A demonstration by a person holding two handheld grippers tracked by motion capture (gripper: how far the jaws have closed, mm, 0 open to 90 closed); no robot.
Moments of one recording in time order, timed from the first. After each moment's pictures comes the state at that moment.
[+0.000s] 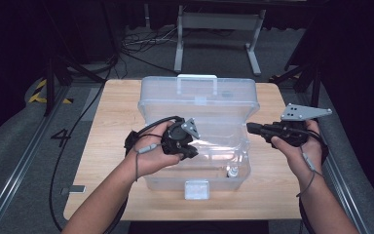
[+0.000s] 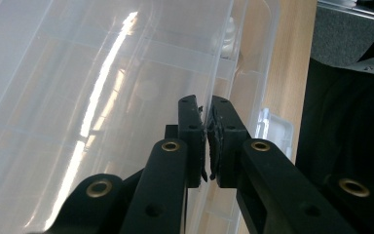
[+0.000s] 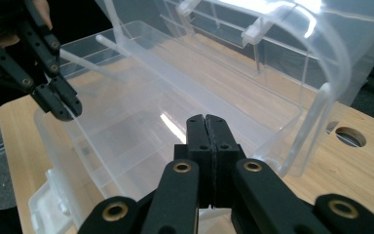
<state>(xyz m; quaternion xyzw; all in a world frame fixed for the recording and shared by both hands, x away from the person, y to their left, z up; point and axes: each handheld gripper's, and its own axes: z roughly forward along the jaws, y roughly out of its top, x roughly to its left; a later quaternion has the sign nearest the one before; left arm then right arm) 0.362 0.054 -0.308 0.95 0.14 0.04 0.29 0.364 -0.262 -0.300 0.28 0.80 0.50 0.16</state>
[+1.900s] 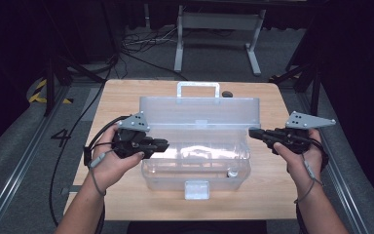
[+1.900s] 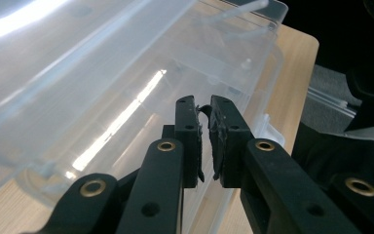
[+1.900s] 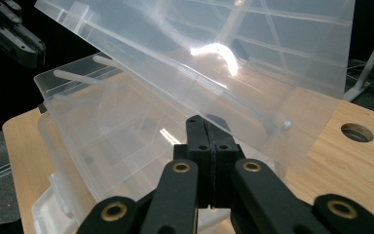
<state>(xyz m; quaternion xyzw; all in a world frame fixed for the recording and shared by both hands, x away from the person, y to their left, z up) 0.337 0.157 -0.300 0.86 0.25 0.06 0.43 0.355 -0.271 -0.320 0.29 0.78 0.53 0.15</state>
